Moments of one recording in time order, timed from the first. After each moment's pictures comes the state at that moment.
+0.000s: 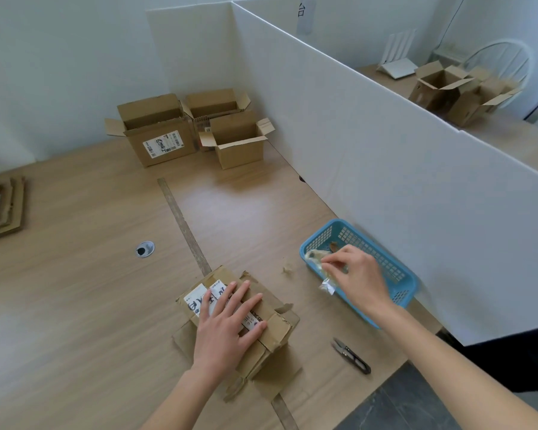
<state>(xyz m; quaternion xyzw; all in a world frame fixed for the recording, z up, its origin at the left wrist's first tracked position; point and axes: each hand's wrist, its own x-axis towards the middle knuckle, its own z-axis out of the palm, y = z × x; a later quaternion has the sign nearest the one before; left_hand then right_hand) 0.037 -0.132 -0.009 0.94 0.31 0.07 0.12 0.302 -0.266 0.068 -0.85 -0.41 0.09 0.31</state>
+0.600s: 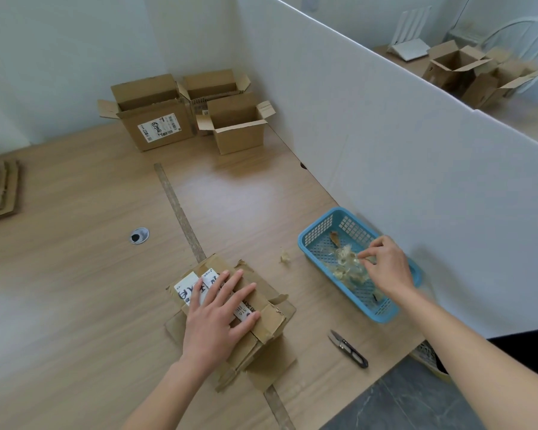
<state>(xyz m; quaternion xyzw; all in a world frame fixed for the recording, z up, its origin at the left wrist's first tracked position) 0.039 -0.133 -0.015 0.94 0.31 0.09 0.10 0.381 -0.298 0.005 -0.92 -0.31 0.12 0.21</state>
